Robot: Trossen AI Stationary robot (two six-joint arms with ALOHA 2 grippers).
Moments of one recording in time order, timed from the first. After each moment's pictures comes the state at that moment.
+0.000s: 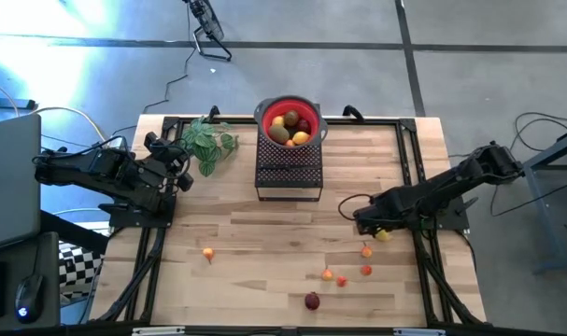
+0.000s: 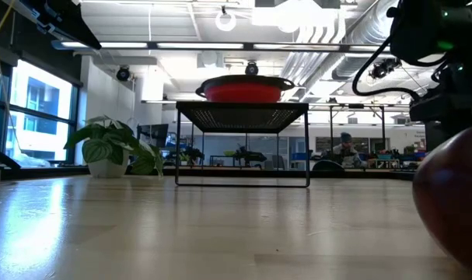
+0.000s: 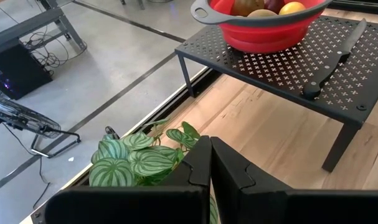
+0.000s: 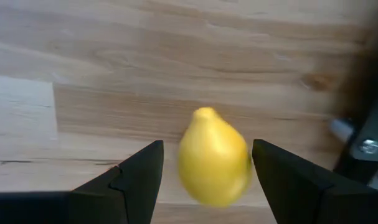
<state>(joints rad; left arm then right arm) -0.18 0.57 0.87 -1.02 -0.89 -0.45 0.28 1.31 0.64 -0.96 -0.10 1.71</state>
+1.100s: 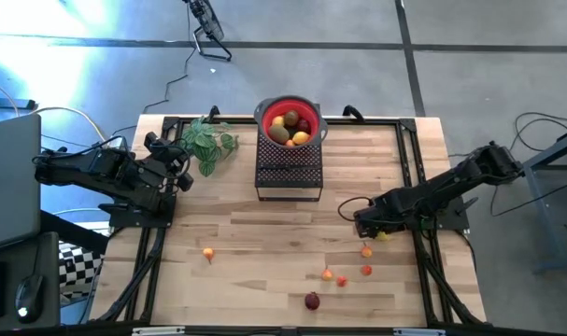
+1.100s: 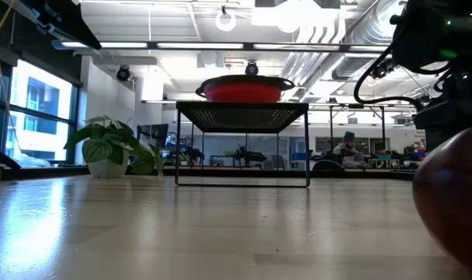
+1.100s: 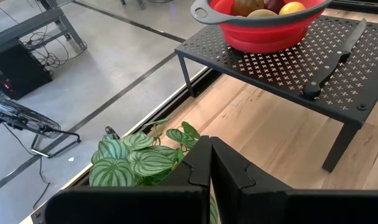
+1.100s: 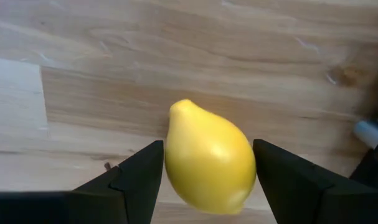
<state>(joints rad) -0.18 0.57 0.87 -1.02 -0.89 -0.45 0.28 1.31 0.59 -0.88 -0.14 1.68</state>
